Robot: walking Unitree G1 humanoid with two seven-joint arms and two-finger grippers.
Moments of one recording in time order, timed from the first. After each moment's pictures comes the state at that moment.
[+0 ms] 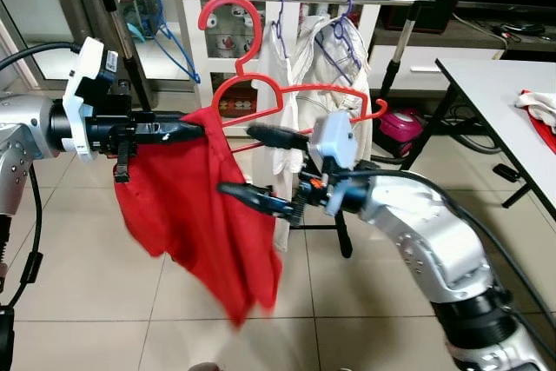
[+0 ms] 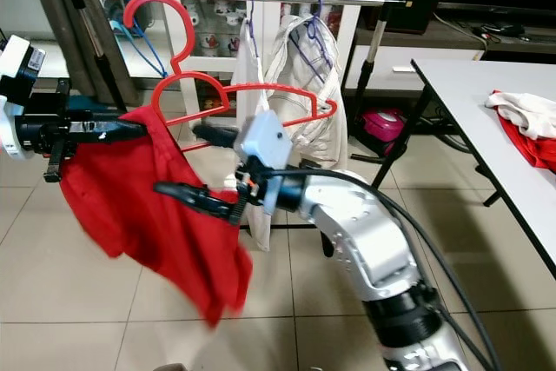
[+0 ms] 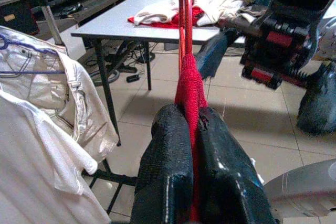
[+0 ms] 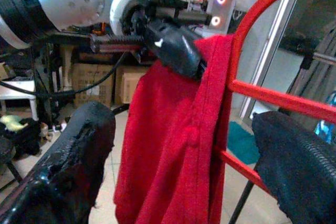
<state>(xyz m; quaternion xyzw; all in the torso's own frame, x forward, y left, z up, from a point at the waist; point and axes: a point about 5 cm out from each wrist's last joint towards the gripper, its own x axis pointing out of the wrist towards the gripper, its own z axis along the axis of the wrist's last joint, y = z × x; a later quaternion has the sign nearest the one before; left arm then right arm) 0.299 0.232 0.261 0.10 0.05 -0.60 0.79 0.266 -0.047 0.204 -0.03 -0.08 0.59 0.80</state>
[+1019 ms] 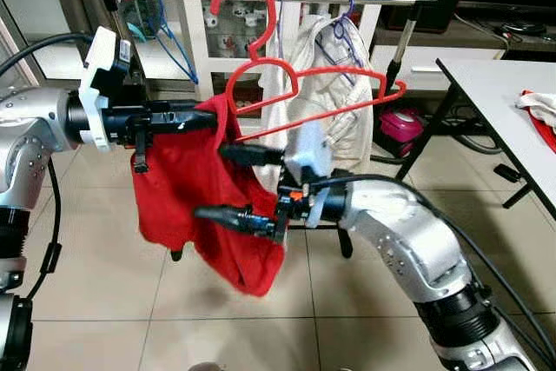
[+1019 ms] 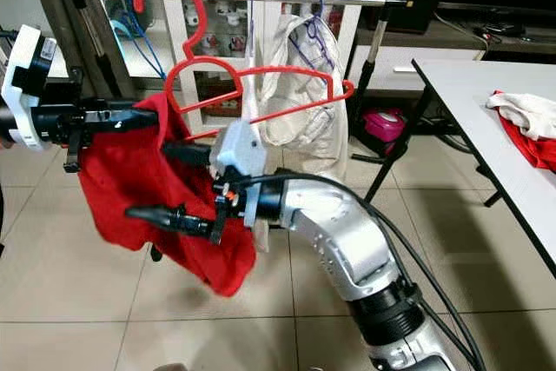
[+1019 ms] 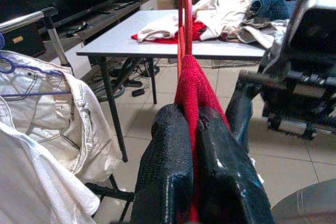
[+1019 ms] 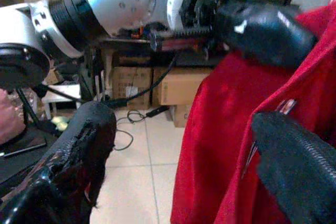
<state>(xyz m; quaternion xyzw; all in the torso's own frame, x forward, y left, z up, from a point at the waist) 0.305 0.219 0.265 0.10 0.02 -0.60 0.80 0.260 -0.027 0.195 0.00 -0.04 0.65 0.76</state>
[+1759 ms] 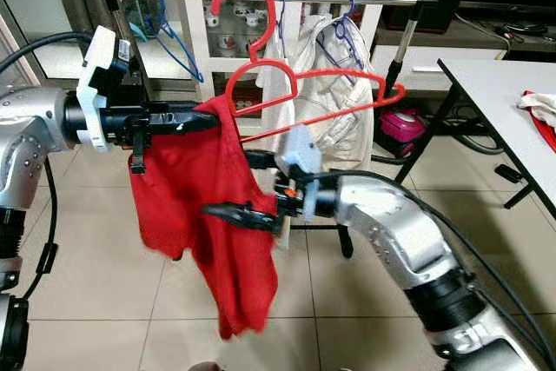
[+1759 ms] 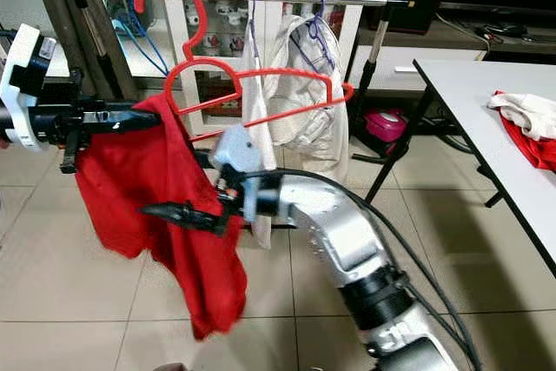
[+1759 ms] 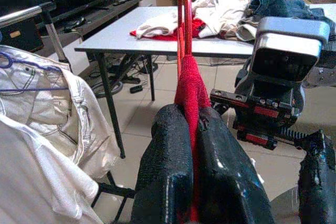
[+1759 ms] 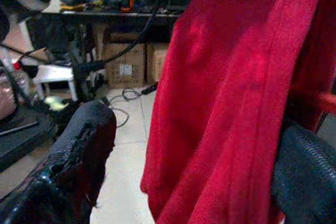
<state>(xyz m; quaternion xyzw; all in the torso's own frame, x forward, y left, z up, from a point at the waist) 0.303 0.219 0.268 0.10 0.03 -0.60 0.79 0.277 -0.033 0.175 -0.03 0.00 0.64 0.77</state>
